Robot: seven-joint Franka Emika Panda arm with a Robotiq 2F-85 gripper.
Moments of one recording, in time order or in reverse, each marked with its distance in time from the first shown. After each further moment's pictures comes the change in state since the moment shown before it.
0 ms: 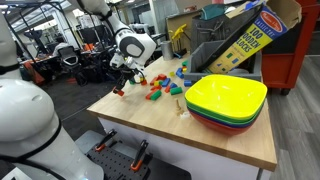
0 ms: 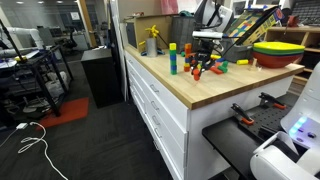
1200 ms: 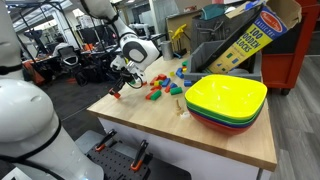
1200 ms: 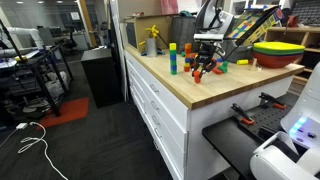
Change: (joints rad) arm -0.014 0.050 -0.013 0.001 0.062 -0.091 0.000
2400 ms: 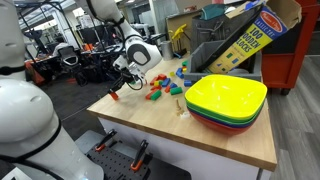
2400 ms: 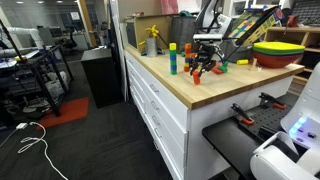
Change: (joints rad) arm -0.003 0.064 -0.022 0.051 0.040 -0.124 0.000
